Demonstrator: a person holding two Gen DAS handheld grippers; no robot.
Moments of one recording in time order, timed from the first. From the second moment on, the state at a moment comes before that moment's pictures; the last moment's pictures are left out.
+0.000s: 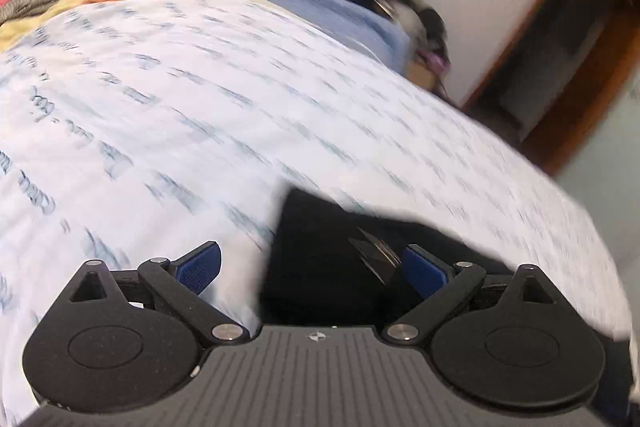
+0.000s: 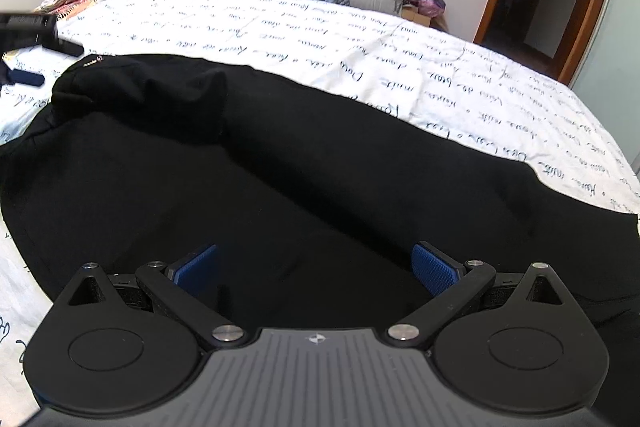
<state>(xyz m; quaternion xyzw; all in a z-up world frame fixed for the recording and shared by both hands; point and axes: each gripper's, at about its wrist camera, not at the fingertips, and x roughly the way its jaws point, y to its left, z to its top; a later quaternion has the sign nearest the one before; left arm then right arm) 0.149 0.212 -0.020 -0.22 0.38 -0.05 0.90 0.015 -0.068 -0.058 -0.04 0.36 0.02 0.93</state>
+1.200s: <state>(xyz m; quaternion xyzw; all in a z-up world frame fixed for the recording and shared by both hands) 0.199 0.182 -0.020 -0.17 0.34 -0.17 0.91 0.036 -0.064 -0.057 -0.05 0.36 0.10 0.93</state>
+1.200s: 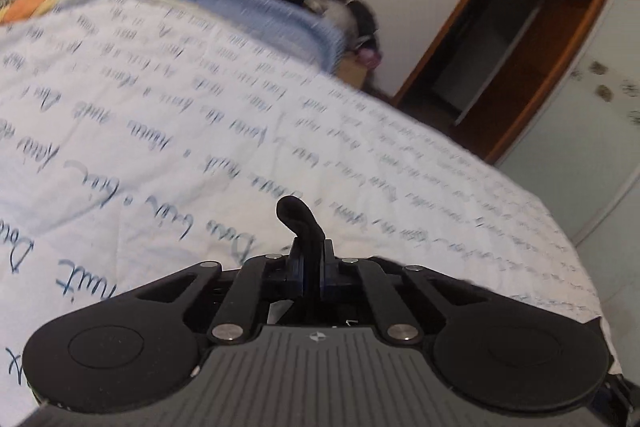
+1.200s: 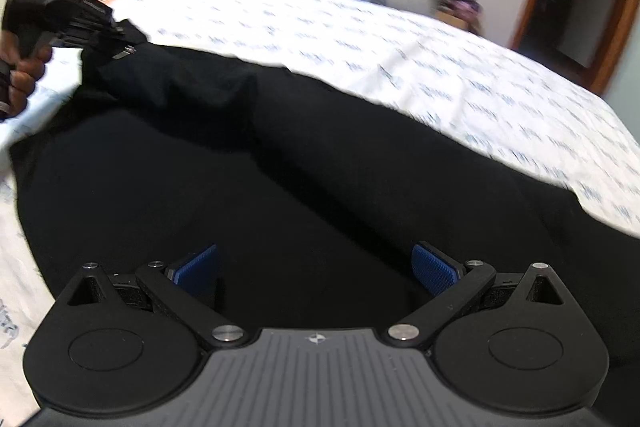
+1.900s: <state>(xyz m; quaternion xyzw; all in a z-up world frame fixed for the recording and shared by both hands) 0.129 0.167 0.034 -0.13 0.16 -0.35 0.92 0.226 -0.150 -0.057 -0.03 0.44 0.36 0.82</state>
